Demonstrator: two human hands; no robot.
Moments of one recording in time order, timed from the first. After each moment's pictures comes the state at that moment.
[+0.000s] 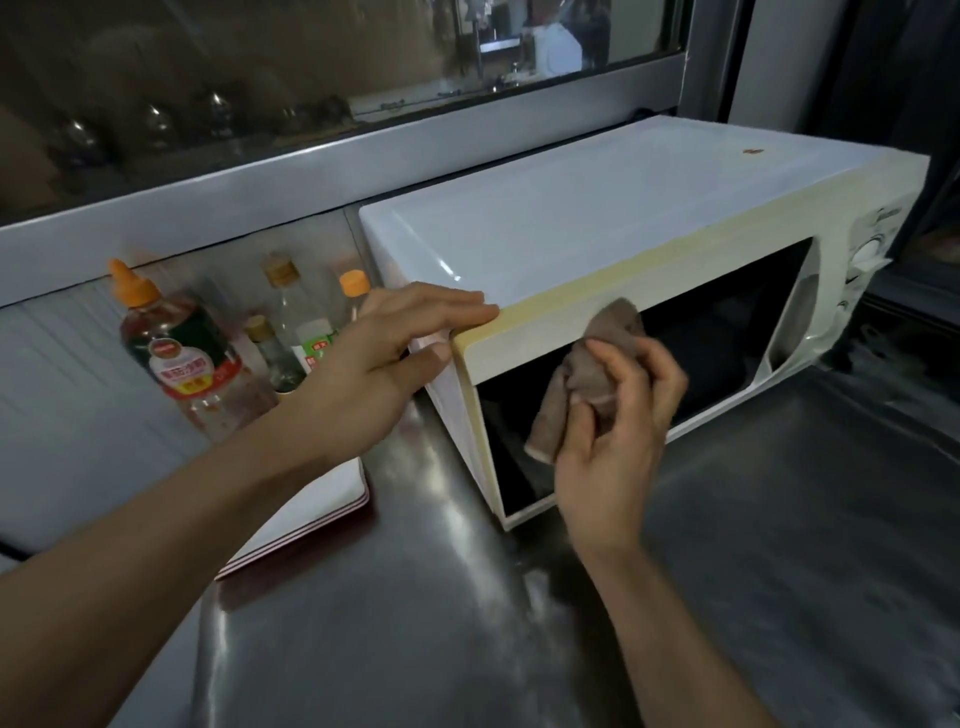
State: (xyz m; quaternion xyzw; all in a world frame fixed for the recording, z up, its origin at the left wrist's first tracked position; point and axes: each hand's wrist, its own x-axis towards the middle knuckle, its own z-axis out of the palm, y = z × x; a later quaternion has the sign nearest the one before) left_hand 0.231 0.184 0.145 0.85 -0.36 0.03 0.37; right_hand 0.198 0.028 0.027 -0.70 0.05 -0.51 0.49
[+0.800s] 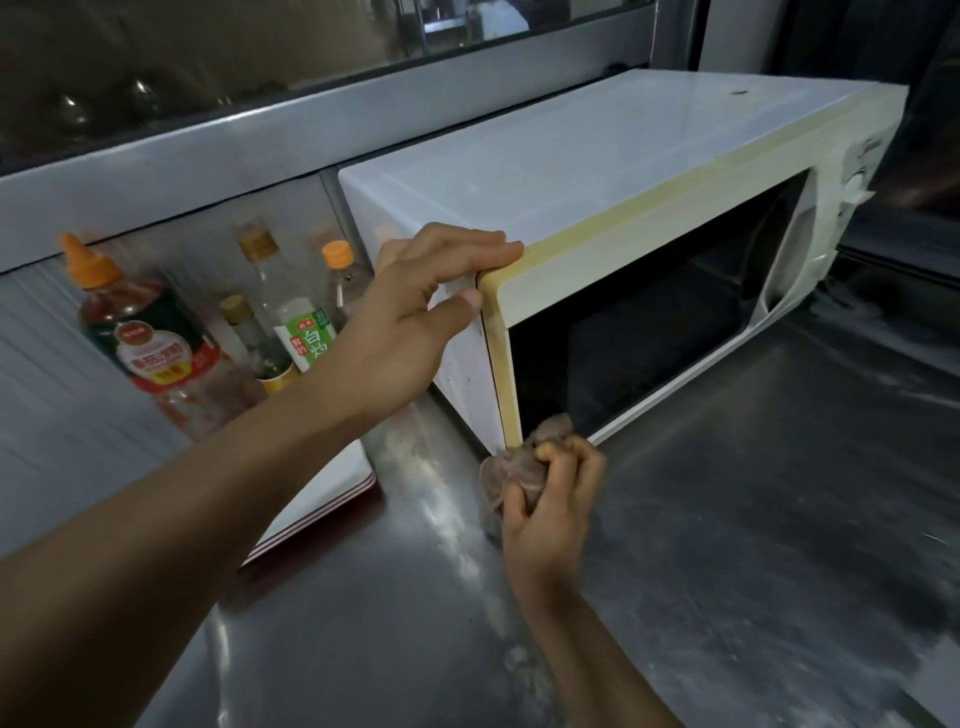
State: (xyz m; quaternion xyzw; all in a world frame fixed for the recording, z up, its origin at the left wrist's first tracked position) left_hand 0.247 0.190 0.126 0.80 -0.40 0.02 0.44; right_hand 0.177 0.112 -0.068 -0.77 0.17 -0.42 0.45
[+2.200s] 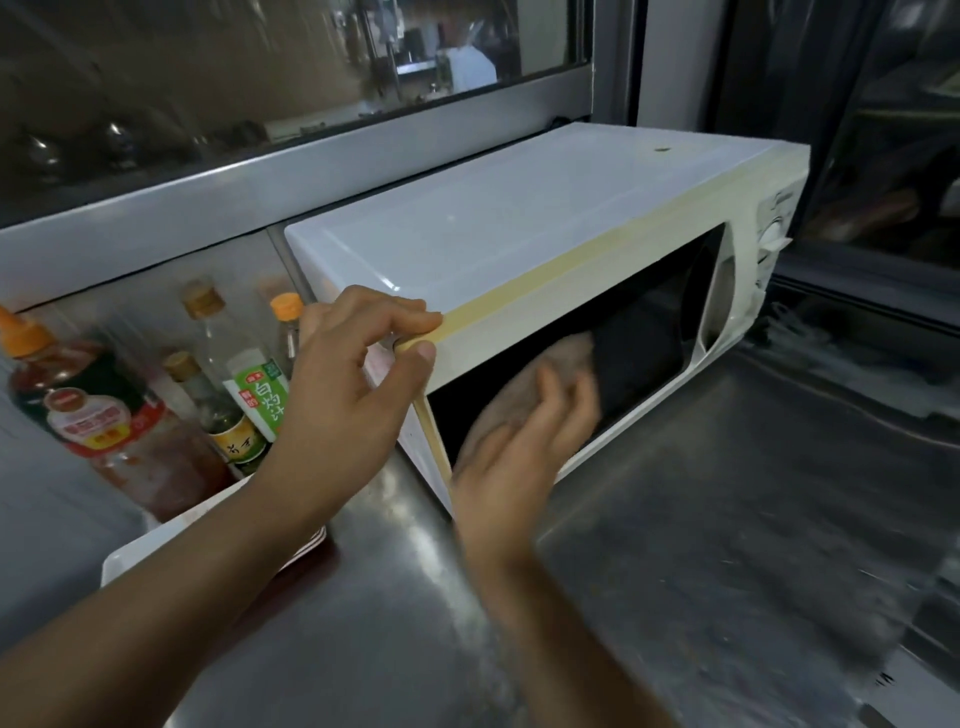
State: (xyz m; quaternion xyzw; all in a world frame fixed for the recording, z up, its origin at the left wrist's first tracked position) left_hand 0.235 0.164 0.121 0.83 -0.33 0.19 0.41; right_hand 0.214 0.080 0.016 -0.68 0.23 -0.52 0.47
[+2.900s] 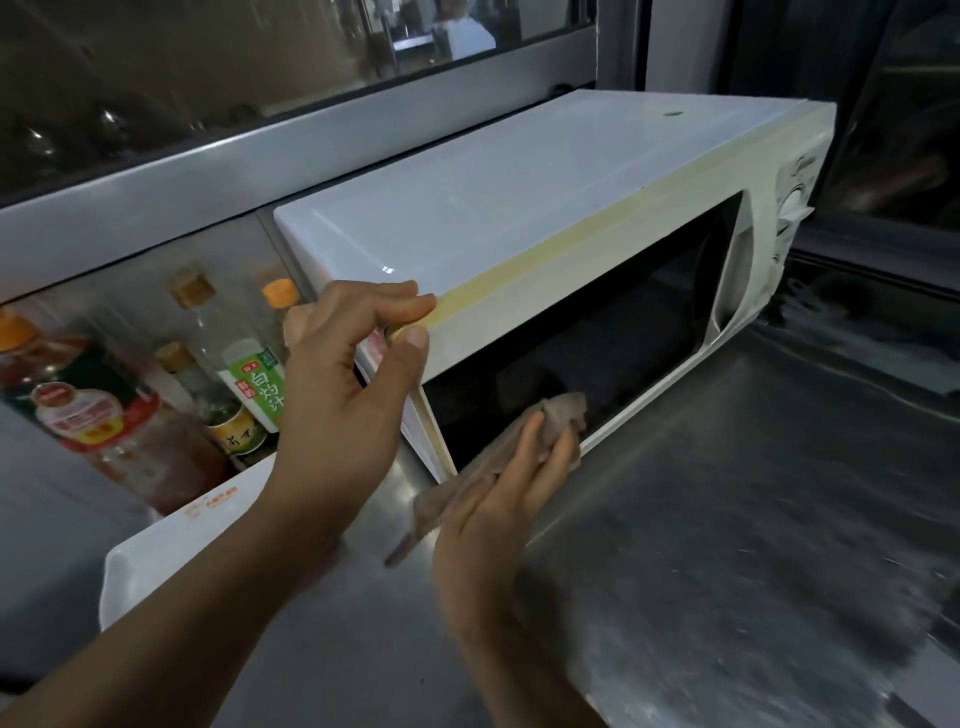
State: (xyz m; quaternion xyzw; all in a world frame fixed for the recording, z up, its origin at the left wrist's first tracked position) left_hand 0.231 0.158 0.108 0.81 -0.30 0.22 0.46; right_hand 0.208 0.116 -0.039 -0.68 0.22 -0.48 0.51
